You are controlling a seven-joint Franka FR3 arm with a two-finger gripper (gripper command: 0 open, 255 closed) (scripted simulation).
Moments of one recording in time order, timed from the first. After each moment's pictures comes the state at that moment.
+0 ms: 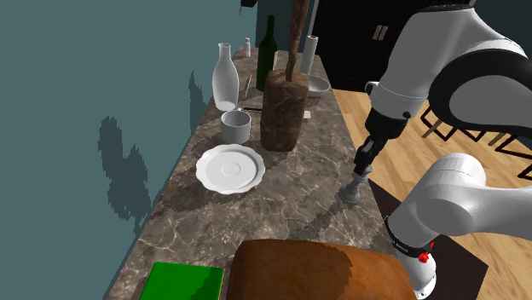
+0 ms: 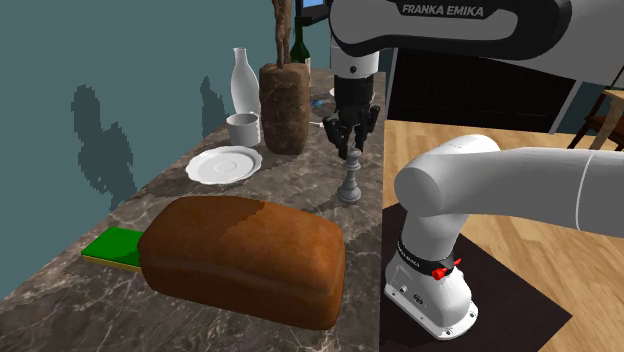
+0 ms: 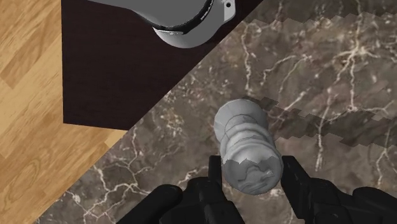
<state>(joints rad) 0.14 -1.23 0.28 -2.77 0.24 1.52 0.13</state>
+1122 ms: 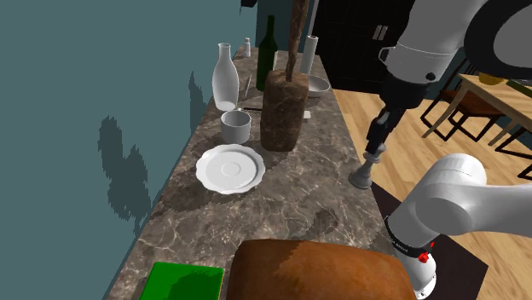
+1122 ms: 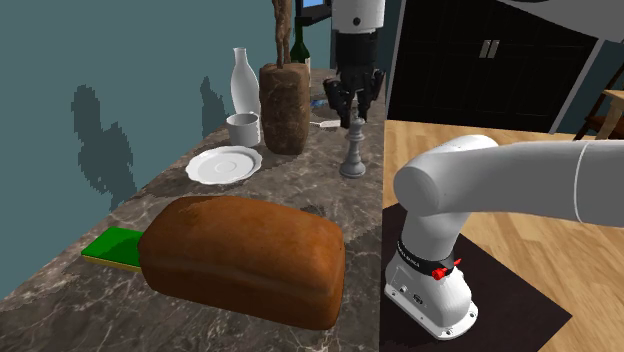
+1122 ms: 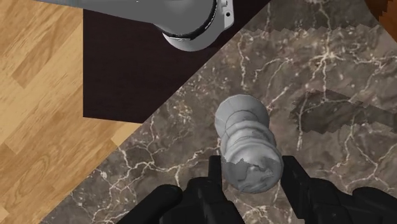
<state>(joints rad) 0.12 -1.15 0.23 -2.56 0.19 1.38 0.13</state>
